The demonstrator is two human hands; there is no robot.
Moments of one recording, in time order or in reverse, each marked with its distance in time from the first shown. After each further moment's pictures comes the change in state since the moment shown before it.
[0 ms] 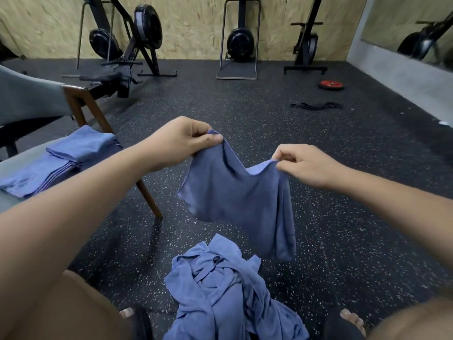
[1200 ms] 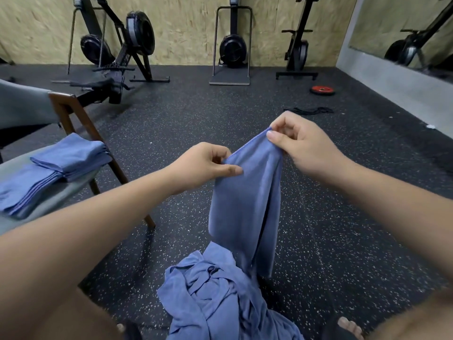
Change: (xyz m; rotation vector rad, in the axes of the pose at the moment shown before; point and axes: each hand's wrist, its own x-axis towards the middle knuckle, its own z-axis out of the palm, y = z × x) left_hand 0.024 -0.007 0.058 -0.179 -0.115 -0.016; right_hand 0.015 -0.018 -0.019 0.354 0.299 -0.147
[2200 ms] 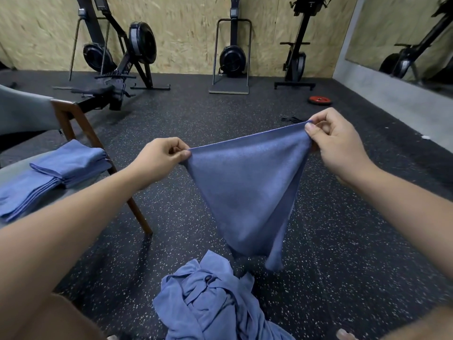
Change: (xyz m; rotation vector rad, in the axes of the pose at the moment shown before) left_hand -0.001 -0.053 -0.067 0.188 0.398 -0.155; right_hand 0.010 0.029 -0.045 0.004 0.327 0.076
